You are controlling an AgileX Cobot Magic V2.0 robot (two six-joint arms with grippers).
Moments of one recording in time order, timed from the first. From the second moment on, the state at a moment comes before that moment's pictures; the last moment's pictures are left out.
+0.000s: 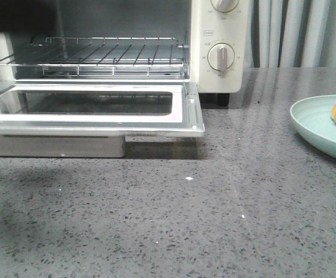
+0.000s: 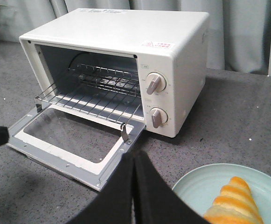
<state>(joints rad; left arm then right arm) -0.86 0.88 -0.46 -0.45 -0.17 0.32 0.34 0.50 -0.89 0.21 0.70 -0.09</state>
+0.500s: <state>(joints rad) -0.88 0.63 -0.58 -0.40 0.19 0.32 0.34 0.79 -1.05 0.07 1.11 -0.09</state>
